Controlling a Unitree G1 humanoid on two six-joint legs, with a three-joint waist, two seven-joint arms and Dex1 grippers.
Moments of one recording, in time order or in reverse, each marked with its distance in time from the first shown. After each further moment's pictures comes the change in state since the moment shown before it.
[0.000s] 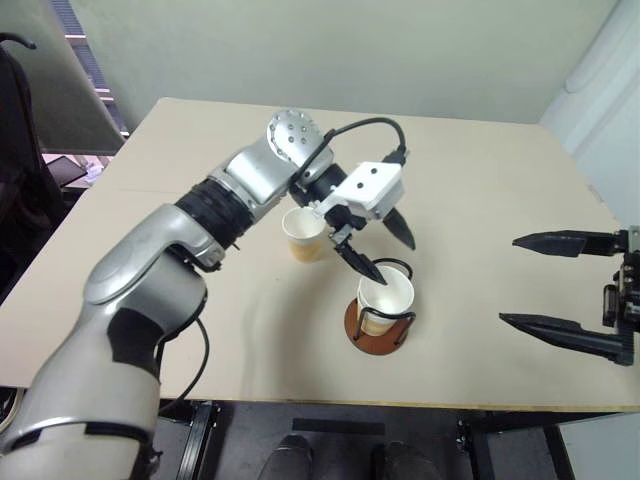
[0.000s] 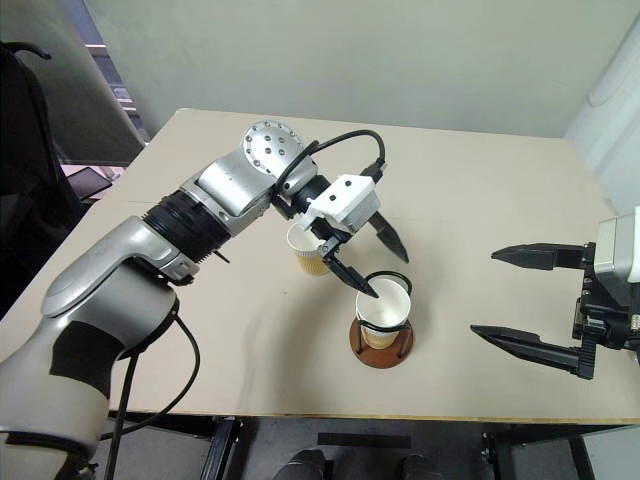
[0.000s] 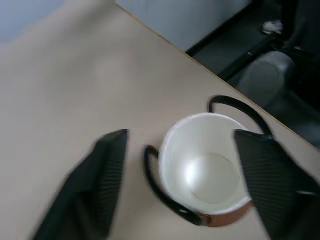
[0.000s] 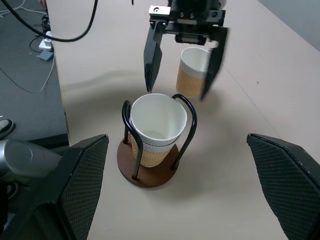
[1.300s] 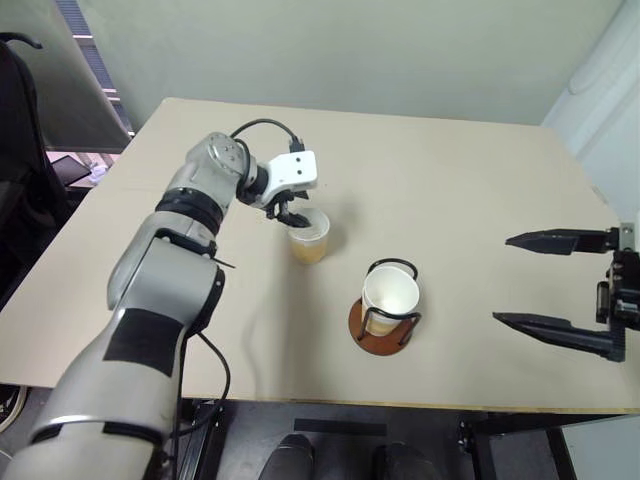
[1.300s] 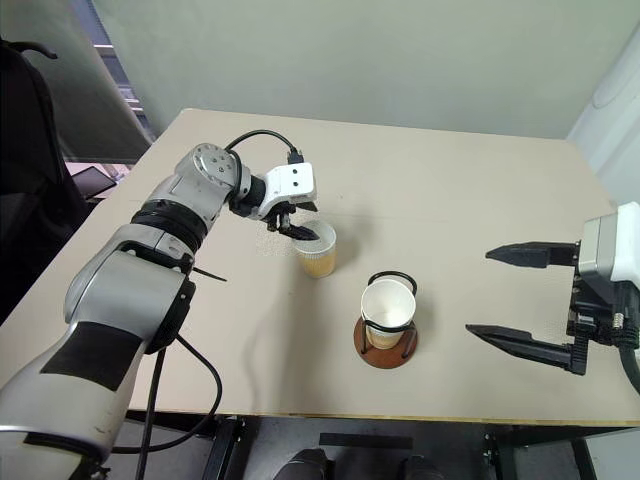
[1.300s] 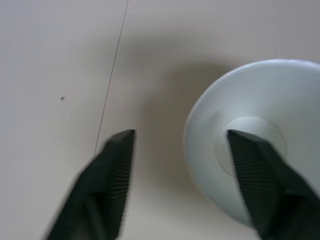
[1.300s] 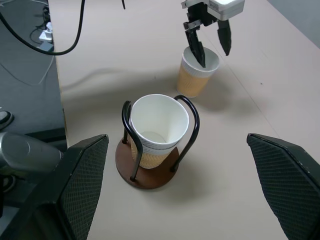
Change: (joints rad) left arm 0.009 -0.066 0.442 0.708 0.829 -0.041 0.389; right arm -0.016 -0.023 0.025 -0.011 -0.015 0.009 -0.009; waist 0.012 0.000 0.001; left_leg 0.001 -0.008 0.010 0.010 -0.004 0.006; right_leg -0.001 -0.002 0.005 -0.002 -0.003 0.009
